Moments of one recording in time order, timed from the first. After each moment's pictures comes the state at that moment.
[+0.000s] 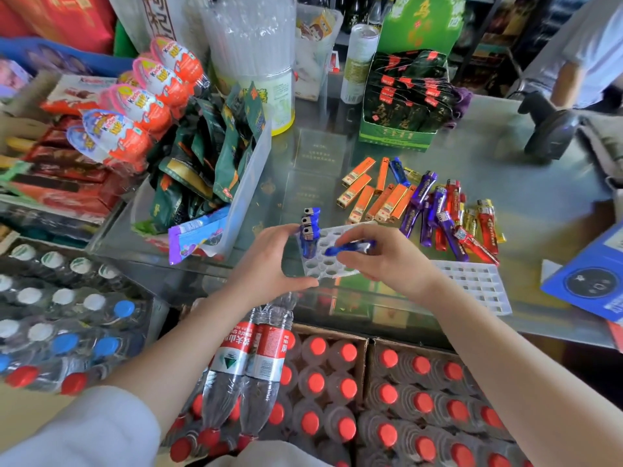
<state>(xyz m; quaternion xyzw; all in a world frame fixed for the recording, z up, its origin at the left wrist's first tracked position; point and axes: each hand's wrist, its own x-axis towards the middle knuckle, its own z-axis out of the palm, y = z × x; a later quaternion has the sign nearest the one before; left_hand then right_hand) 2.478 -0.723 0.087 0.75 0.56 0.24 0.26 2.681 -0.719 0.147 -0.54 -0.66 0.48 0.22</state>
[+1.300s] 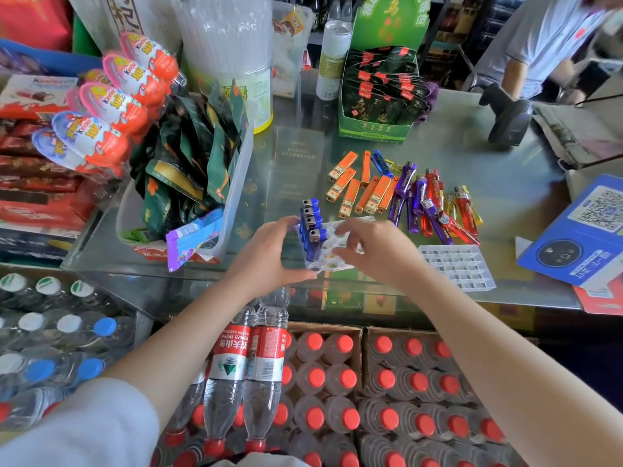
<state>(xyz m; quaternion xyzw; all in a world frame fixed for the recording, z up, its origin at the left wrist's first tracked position) 2.473 -0.709 0.087 0.77 0.52 0.22 0.30 2.667 -0.719 0.140 -0.60 -0.77 0.19 0.08</state>
